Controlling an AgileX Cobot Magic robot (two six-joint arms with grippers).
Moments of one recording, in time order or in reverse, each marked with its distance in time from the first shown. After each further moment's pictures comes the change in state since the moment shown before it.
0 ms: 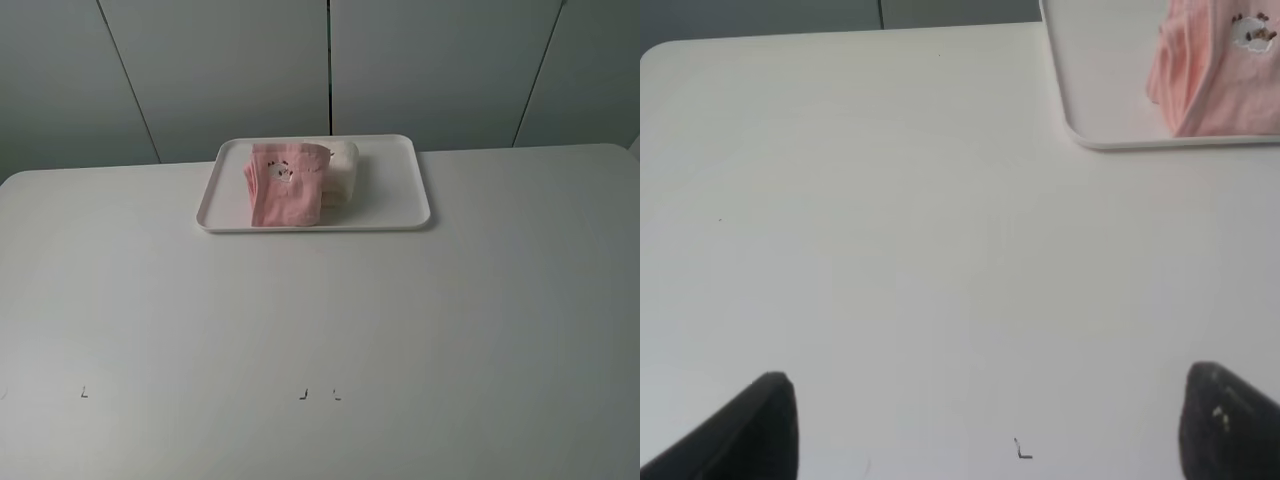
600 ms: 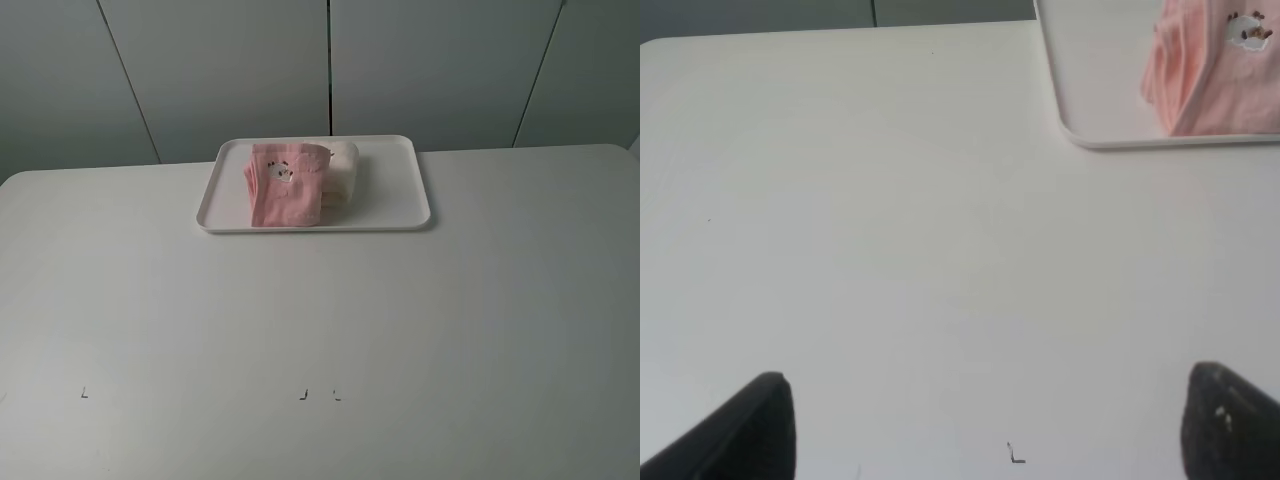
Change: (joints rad) left arm 0.000 0.000 0.024 -0.013 -0.023 0.000; right arm 0.000 -0.039 0.121 0.017 -0.094 -0.018
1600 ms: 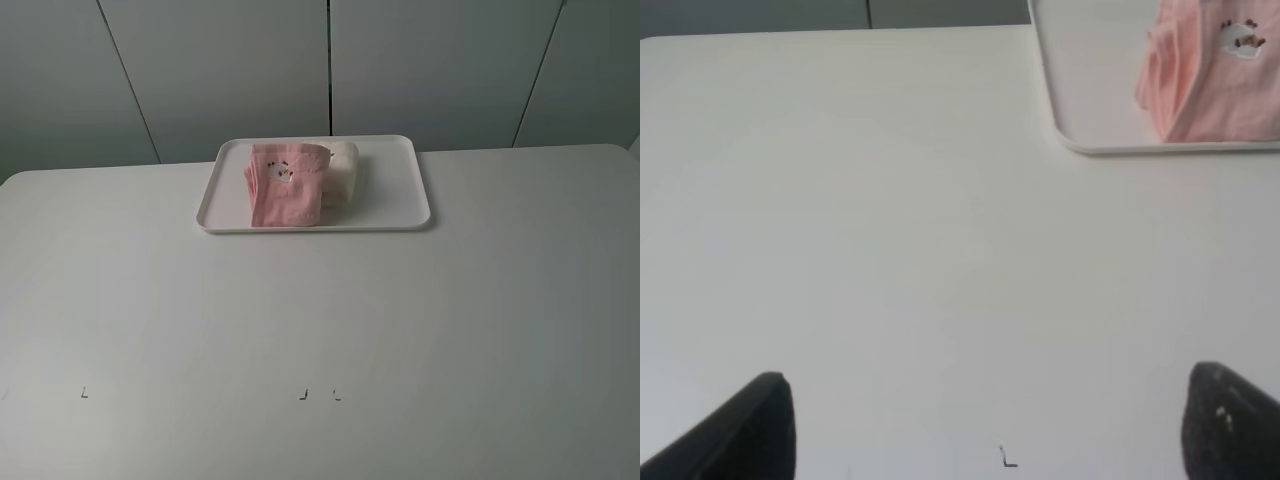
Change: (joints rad) left arm 0.036 0.000 0.002 -0.020 -0.006 -0.002; right arm -0.083 -0.004 0.005 0.025 -0.026 -0.014
